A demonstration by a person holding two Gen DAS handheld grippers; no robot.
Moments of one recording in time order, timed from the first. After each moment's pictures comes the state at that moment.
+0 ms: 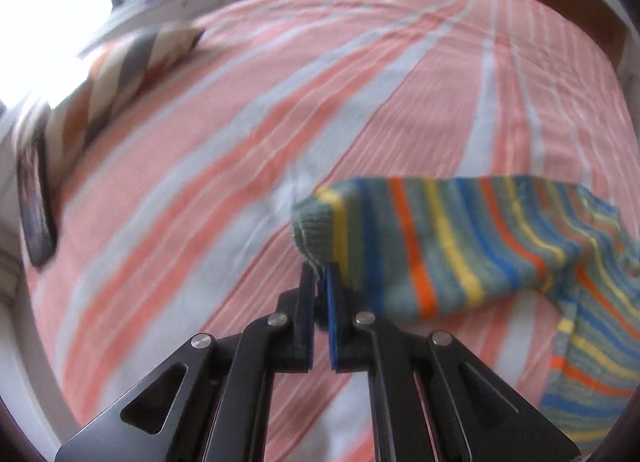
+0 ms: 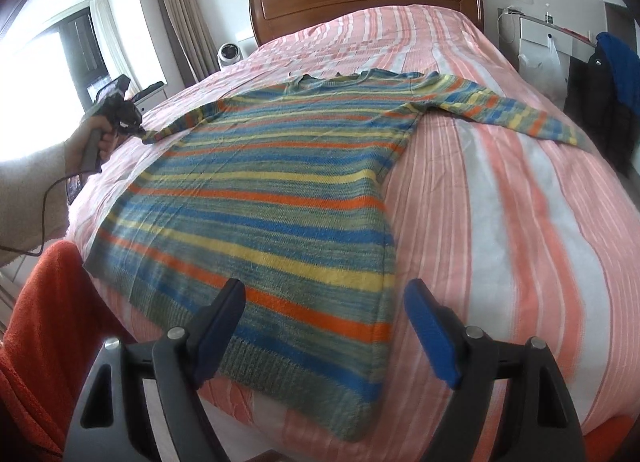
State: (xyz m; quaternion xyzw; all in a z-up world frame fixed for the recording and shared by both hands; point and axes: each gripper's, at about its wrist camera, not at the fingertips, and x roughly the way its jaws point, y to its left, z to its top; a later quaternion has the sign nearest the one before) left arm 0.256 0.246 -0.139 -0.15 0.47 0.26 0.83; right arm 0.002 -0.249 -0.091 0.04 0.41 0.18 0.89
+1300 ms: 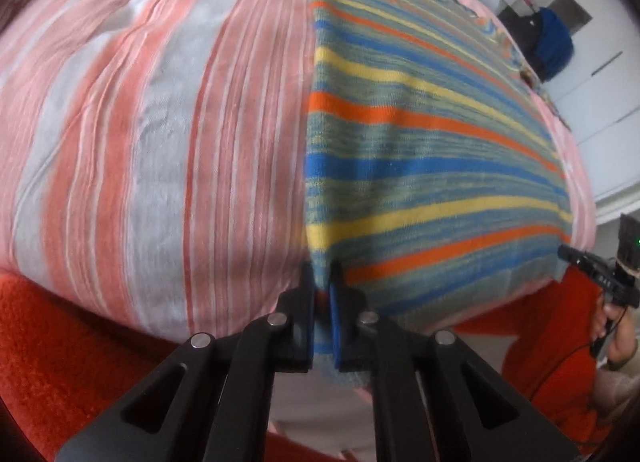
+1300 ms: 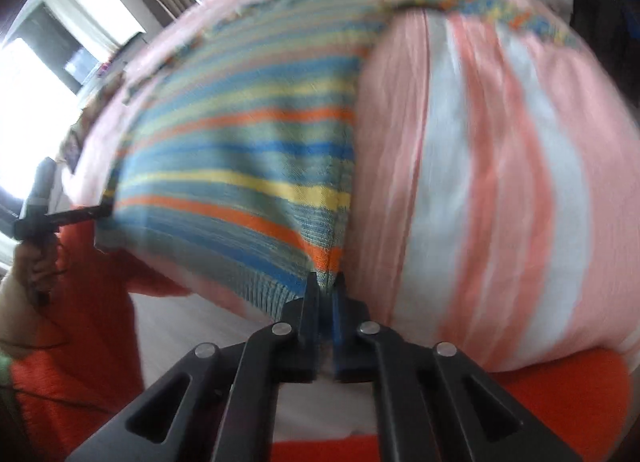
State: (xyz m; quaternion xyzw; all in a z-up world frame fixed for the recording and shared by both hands) left arm 0.037 0.077 -0.174 -0.11 0.59 -0.10 0.80; right arm 0.004 -0.279 -0.120 0.08 0.58 0.18 0.79
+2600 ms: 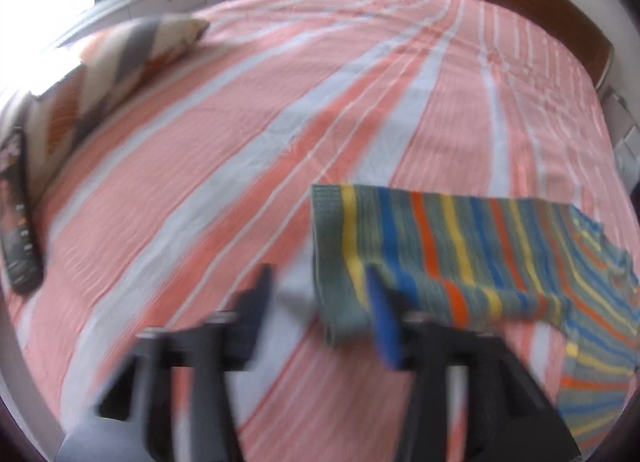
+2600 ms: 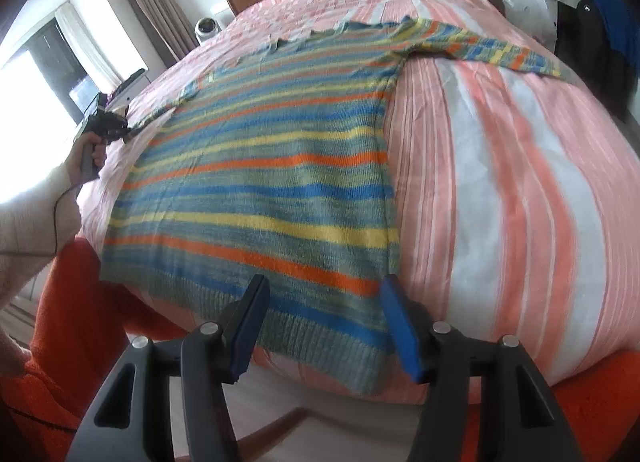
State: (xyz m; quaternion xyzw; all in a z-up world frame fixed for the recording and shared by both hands) left arm 0.218 0.294 -0.121 -0.15 0.44 0.20 0.86; right arm -0.008 -0.274 -0.081 0.09 0.48 0.16 0.86
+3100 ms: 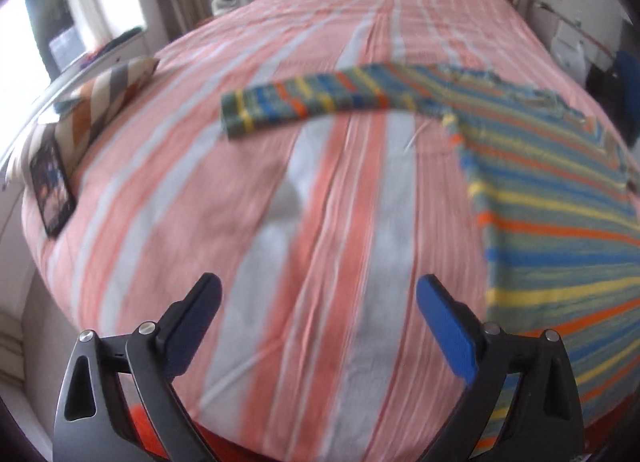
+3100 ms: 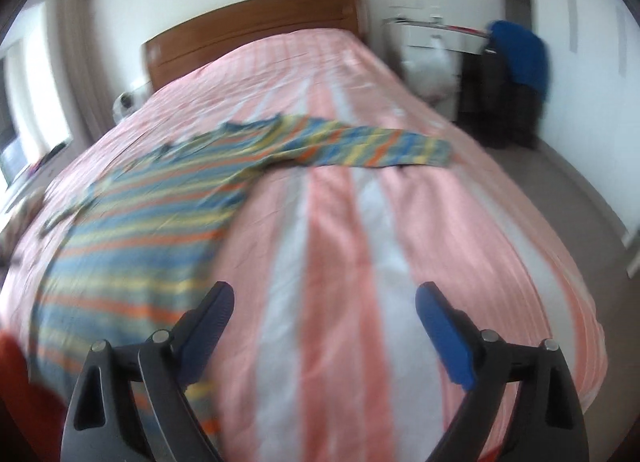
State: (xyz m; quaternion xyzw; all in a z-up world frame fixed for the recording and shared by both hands) left arm 0.089 0.146 -0.129 -0.04 0.46 0.13 0.87; right arm 0.038 -0.357 -0.069 0.10 0.37 -0.04 0.92
